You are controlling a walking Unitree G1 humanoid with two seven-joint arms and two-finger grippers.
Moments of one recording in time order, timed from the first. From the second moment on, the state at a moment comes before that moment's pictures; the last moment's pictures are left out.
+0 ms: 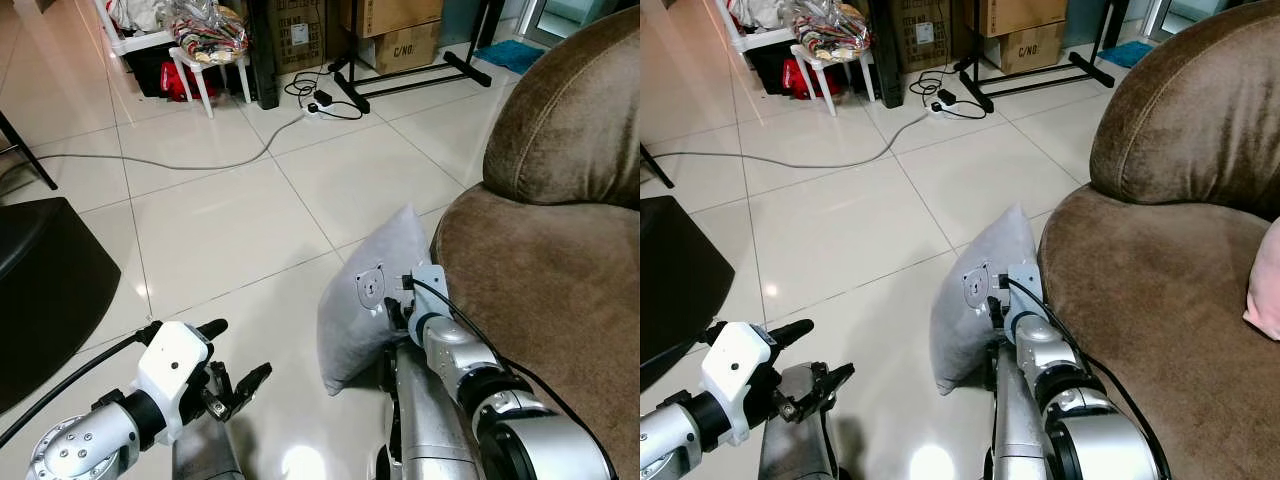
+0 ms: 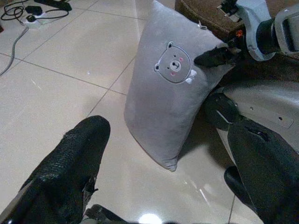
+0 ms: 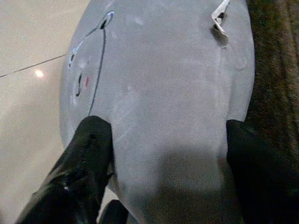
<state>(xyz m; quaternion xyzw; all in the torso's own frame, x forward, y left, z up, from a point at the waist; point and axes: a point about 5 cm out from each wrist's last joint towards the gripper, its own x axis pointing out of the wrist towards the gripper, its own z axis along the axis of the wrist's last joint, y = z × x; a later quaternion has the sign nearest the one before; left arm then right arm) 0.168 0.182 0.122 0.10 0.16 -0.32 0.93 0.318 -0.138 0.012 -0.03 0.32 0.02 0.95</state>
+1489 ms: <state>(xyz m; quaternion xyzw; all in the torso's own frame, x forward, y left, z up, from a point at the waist) 0.183 0.179 0.130 0.10 0.13 -0.29 0.94 0.320 -0.116 0.016 0.01 0.31 0.09 0.95</state>
